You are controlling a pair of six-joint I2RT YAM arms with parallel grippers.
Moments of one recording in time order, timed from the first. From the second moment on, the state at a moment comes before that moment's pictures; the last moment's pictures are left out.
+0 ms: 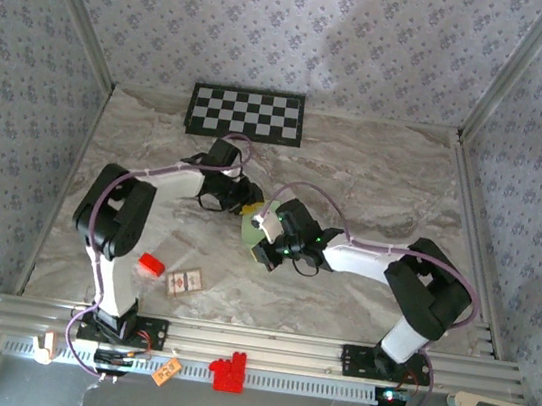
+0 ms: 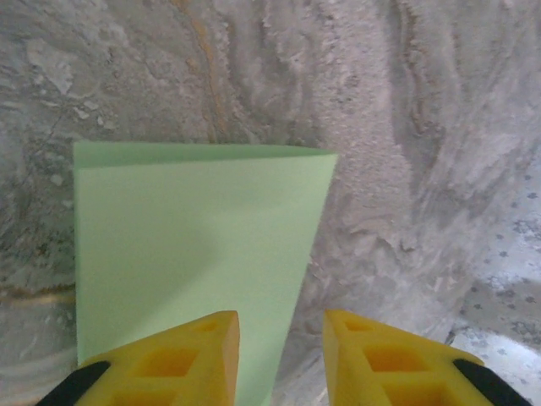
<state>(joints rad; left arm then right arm) -0.47 1.87 1.15 -0.31 0.56 -0.90 0.83 1.65 0.82 -0.01 -0.38 0.06</state>
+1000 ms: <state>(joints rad) -0.51 2.01 1.30 -0.53 0.46 -0.75 0.80 1.70 0.88 -0.09 -0.16 0.15</state>
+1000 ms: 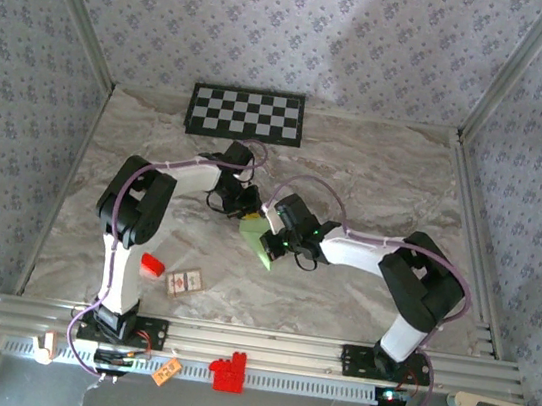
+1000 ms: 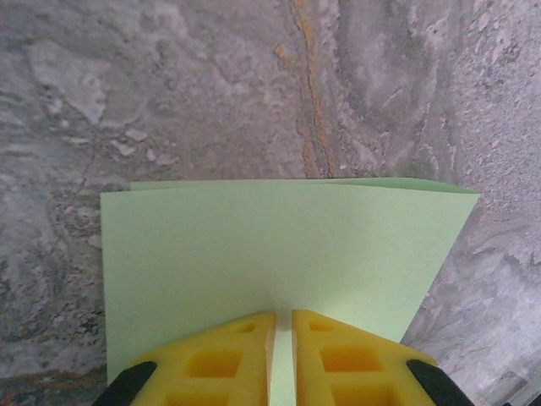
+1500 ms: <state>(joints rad) -0.51 2.02 1.30 -0.53 0.46 -0.75 0.80 1.73 0.91 -0.12 -0.13 0.15</state>
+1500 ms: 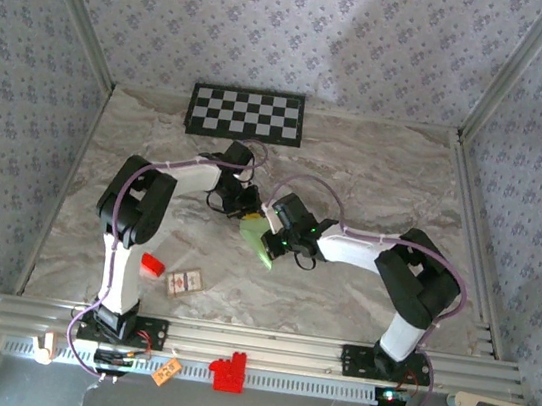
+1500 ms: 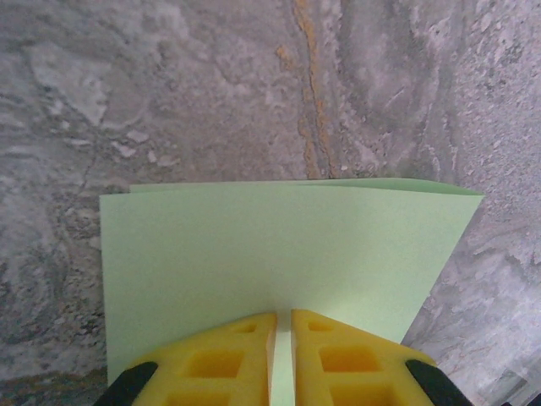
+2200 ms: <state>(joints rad) -0.51 2.02 1.30 -0.53 0.46 -0.75 0.80 1.76 0.92 -0.16 -0.13 0.17</state>
